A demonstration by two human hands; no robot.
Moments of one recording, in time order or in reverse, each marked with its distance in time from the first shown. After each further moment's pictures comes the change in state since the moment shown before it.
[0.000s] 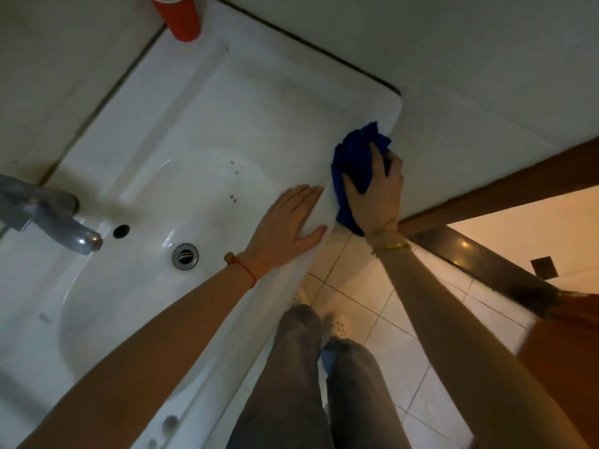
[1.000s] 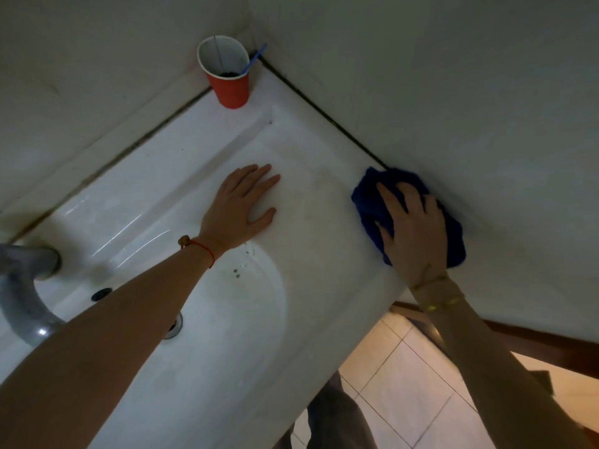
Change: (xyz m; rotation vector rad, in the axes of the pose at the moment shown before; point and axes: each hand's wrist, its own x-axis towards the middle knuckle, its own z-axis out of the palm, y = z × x) left_hand 0.107 -0.184 -0.075 0.267 0.280 -0.126; right_hand 0.159 -0.024 0.006 -0.600 -0.086 -0.639
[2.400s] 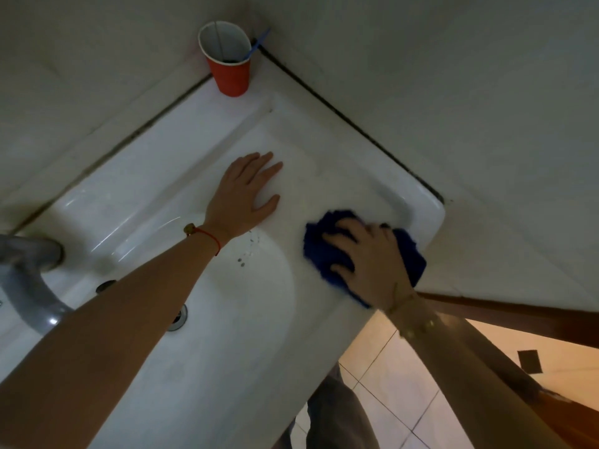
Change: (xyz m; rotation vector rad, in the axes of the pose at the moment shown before) left_hand -0.002 -0.004 0.004 -0.001 0.031 0.025; right_hand -0.048 -0.066 0.004 0.195 -0.242 -0.192
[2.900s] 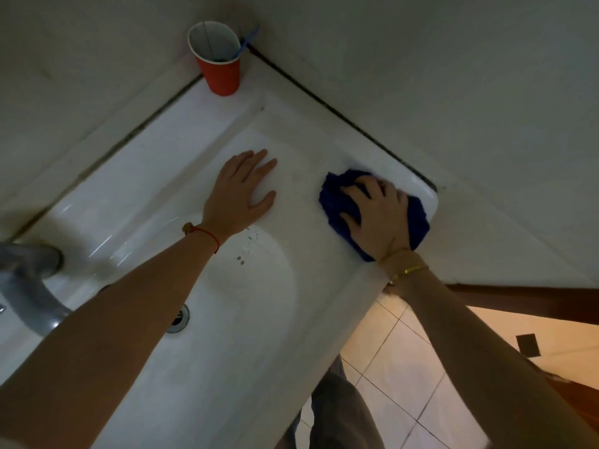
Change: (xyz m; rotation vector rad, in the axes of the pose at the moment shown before) left_hand 0.000 -0.001 0.001 -0.018 -0.009 0.005; right_hand 0.034 0.027 -0.006 -0.144 0.090 0.266
